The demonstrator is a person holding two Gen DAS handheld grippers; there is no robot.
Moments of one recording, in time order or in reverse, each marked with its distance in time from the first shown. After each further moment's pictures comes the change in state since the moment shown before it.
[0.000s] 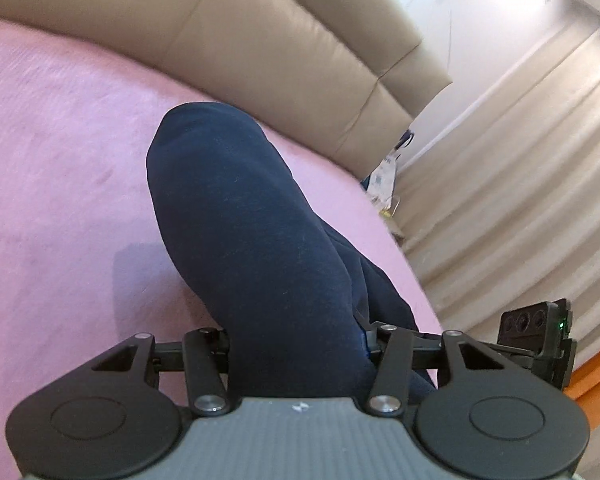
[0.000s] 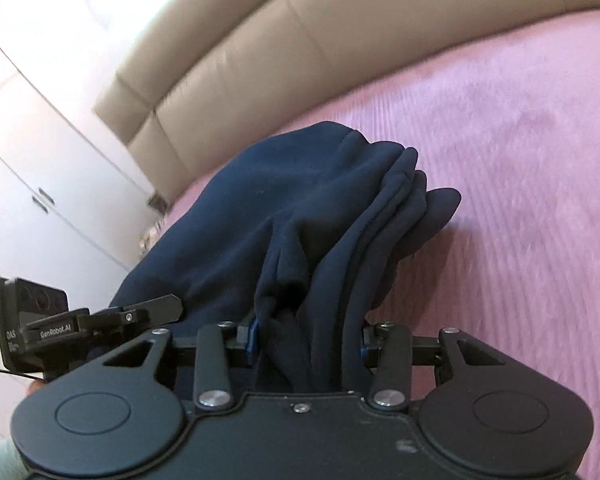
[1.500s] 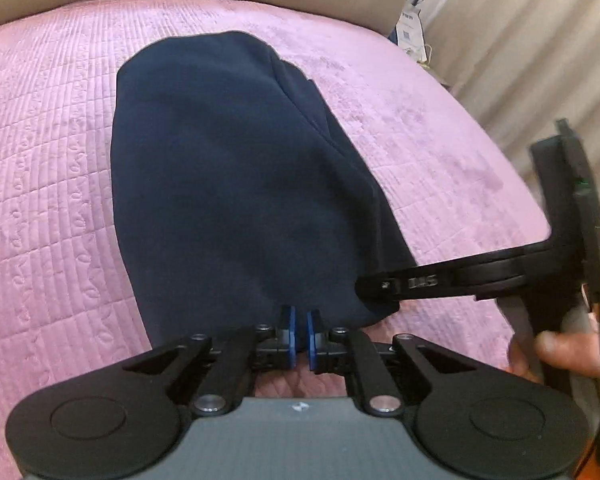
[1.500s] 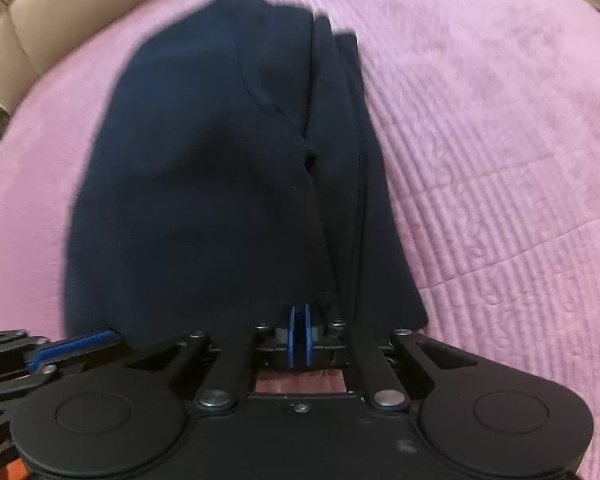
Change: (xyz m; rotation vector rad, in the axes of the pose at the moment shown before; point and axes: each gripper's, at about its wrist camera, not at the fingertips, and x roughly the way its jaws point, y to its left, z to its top) left arm -0.034 -0.035 -0.107 0.258 0.318 0.232; right arm 0.038 0.066 -0.120 0.084 0.225 -0.549
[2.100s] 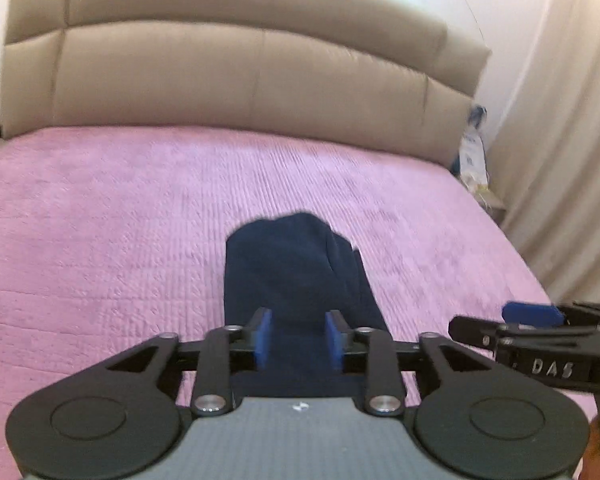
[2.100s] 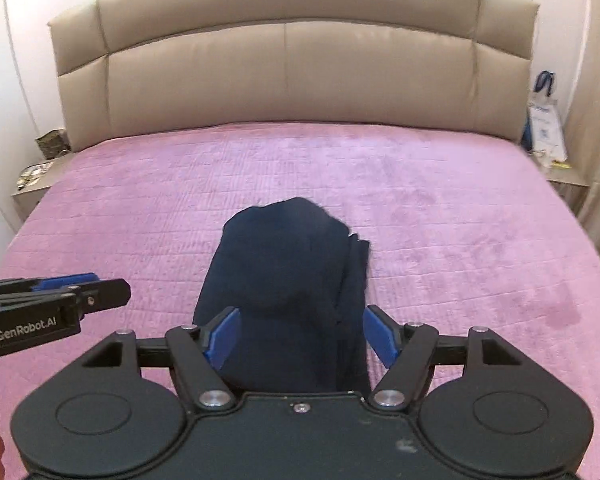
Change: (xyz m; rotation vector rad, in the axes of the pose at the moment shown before) left arm -0.190 -0.069 0.030 -0.140 -0.337 0.269; right arm -0.219 0.080 -0.016 -0.232 -0.373 -0.094
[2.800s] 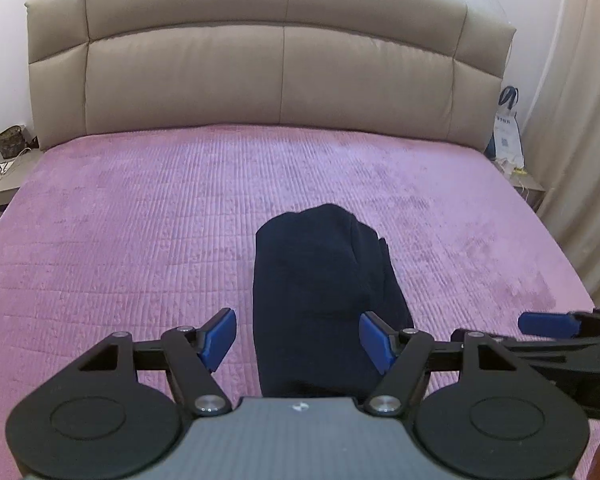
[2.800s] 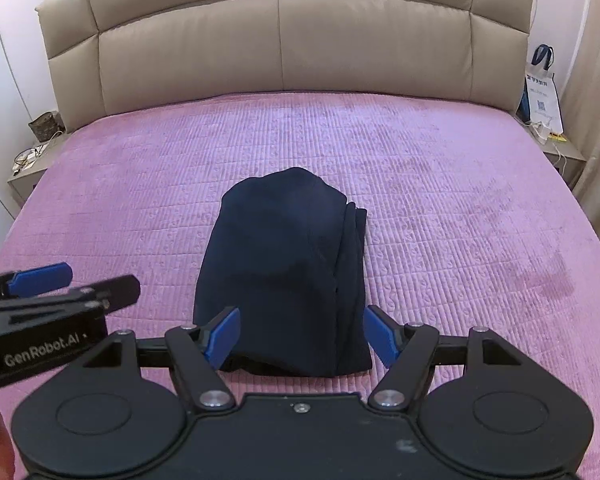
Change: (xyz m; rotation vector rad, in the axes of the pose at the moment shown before) left arm -0.017 -0.034 0.005 0.044 0.060 0.147; right arm -0.005 0.004 0.003 0.013 0.103 -0.002
